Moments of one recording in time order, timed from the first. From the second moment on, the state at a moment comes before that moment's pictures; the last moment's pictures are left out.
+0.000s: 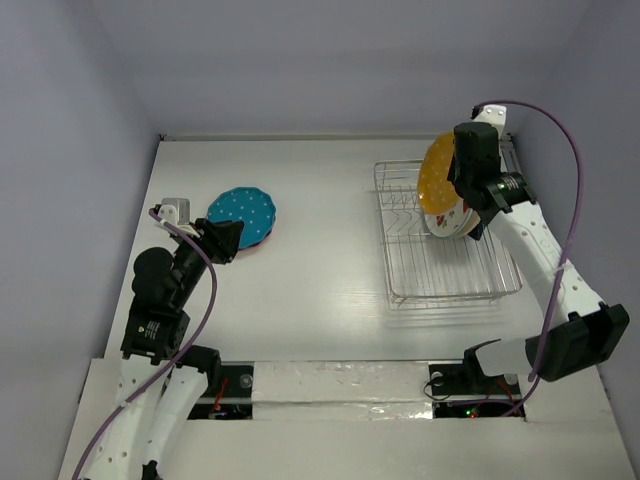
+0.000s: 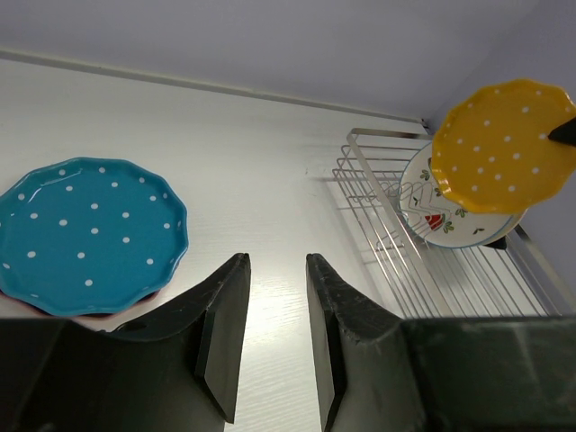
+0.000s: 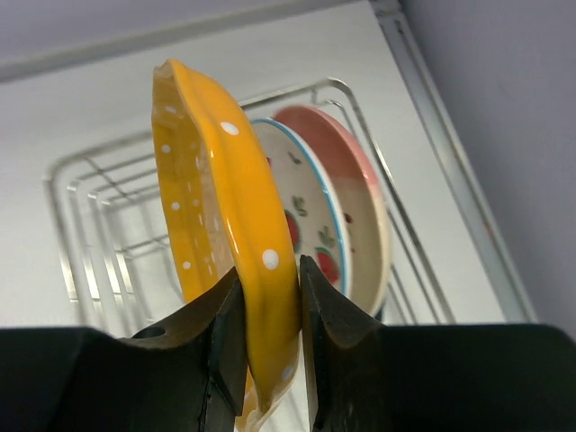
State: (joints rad) left arm -0.20 0.49 0.69 -0.24 0.17 -0.43; right arm 0.31 1.37 1.46 -0.63 0.62 0.24
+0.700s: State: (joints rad) left arm -0.20 0.49 0.69 -0.24 0.17 -0.43; right arm 0.46 1.48 1.24 -0.10 0.02 0.59
